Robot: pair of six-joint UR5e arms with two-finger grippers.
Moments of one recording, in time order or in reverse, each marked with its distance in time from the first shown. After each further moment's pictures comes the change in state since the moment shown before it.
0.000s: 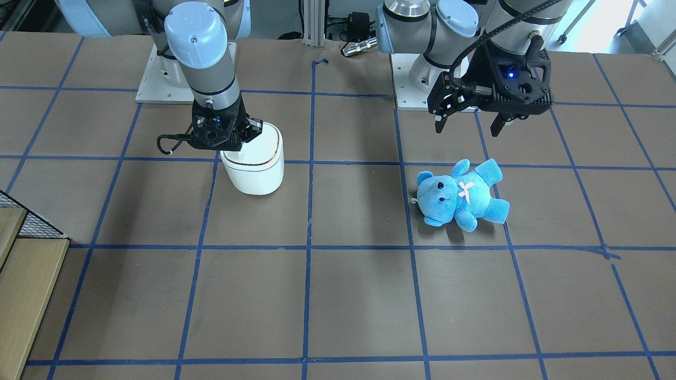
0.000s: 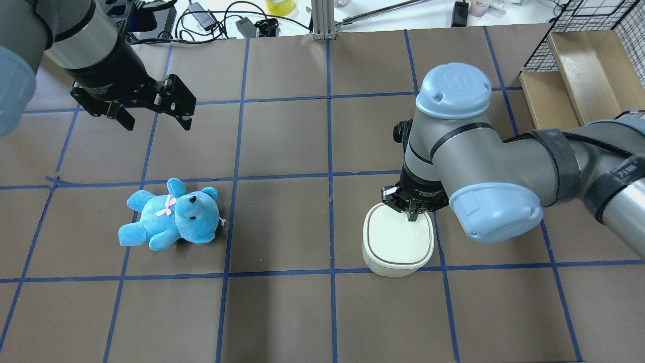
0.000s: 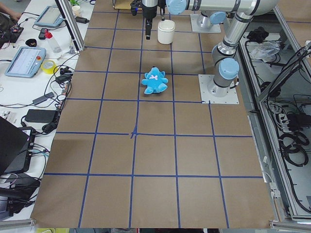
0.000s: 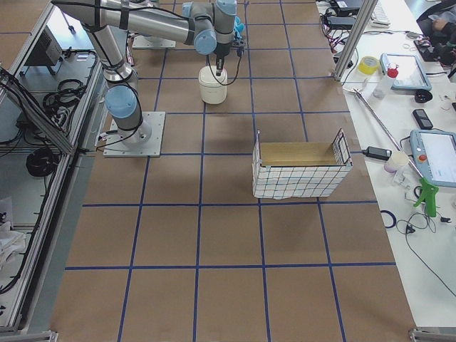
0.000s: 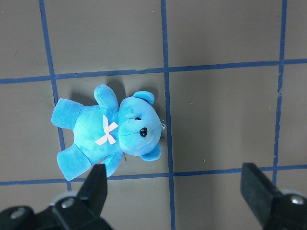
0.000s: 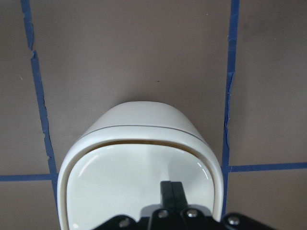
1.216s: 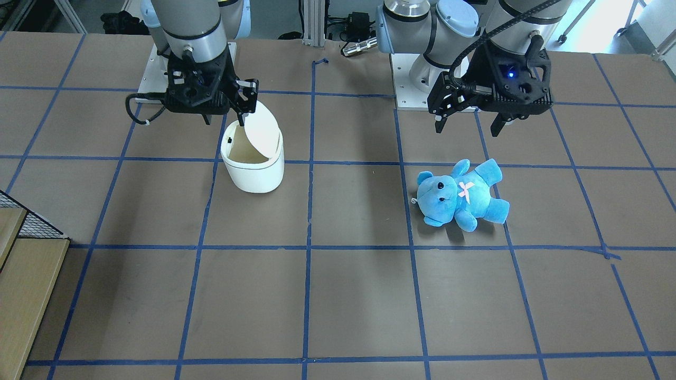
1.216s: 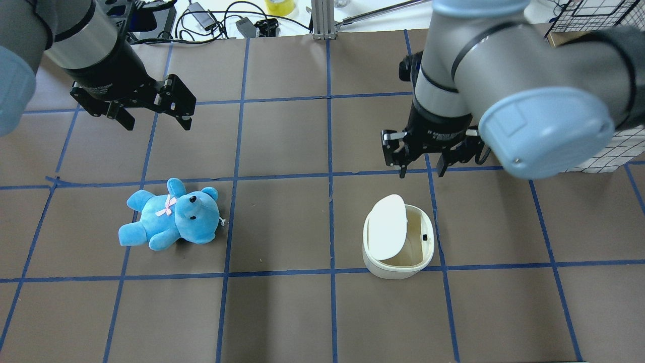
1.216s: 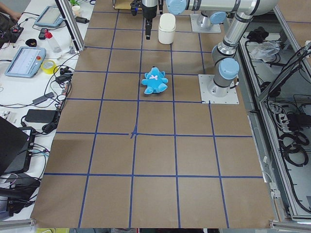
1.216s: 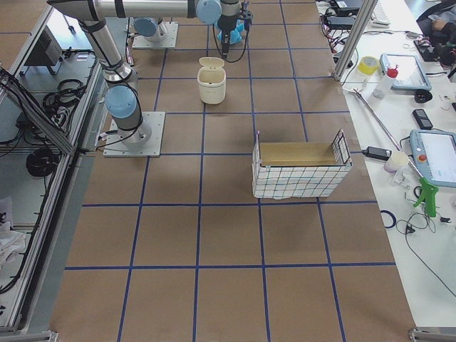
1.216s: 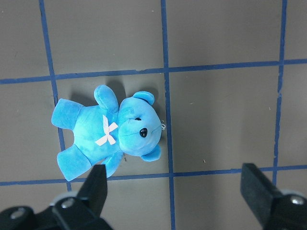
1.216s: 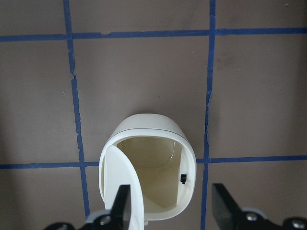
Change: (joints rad) left arm 0.000 0.000 0.000 0.000 0.000 0.000; right arm -0.007 -0.021 -0.369 0.332 -0.026 -0.037
